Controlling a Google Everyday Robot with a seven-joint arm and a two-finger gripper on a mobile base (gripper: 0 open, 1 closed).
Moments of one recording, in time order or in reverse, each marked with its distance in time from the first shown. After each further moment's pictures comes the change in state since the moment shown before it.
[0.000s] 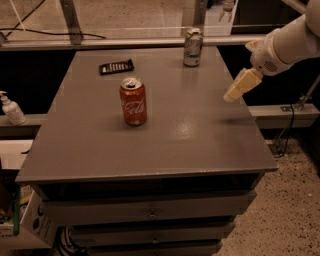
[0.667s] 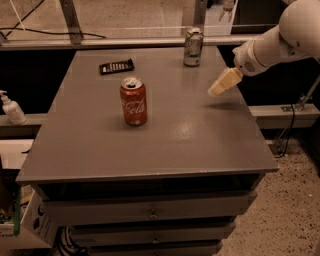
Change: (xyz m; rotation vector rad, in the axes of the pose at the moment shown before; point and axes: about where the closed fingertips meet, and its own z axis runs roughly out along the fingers) arm -0.007 -0.026 0.063 -0.018 -0.065 0.130
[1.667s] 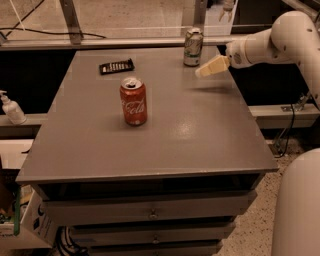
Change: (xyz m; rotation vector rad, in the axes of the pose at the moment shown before) arm -0.029 -0.057 0.051 0.019 -0.234 0.218
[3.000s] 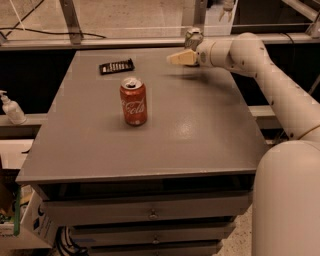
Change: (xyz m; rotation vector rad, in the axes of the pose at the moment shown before) arm -0.058 -0.002 0.096 0.084 -0.262 0.161
